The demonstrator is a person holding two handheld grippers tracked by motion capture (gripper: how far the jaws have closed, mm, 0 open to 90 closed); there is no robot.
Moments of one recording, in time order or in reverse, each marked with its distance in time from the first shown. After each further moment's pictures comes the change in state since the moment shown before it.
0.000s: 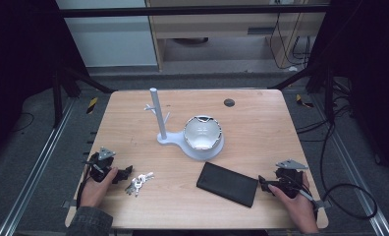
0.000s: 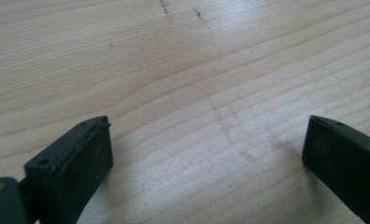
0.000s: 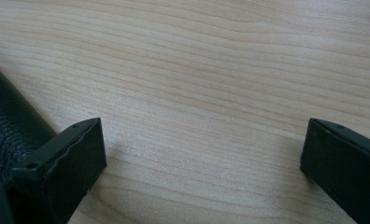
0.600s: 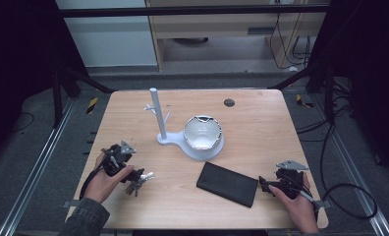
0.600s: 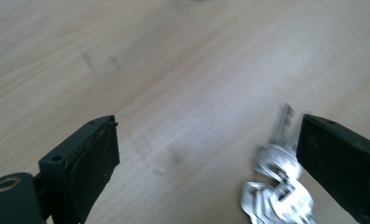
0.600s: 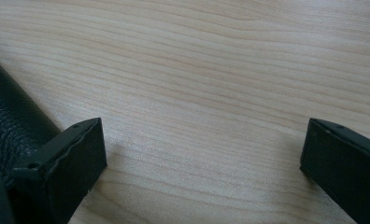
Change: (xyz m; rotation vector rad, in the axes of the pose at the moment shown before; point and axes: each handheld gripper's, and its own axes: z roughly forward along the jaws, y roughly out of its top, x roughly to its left) left arm -0.069 0.065 -0.027 0.267 -0.044 0.324; right arm 0.000 -0.002 -0.002 -0.001 0.005 0.001
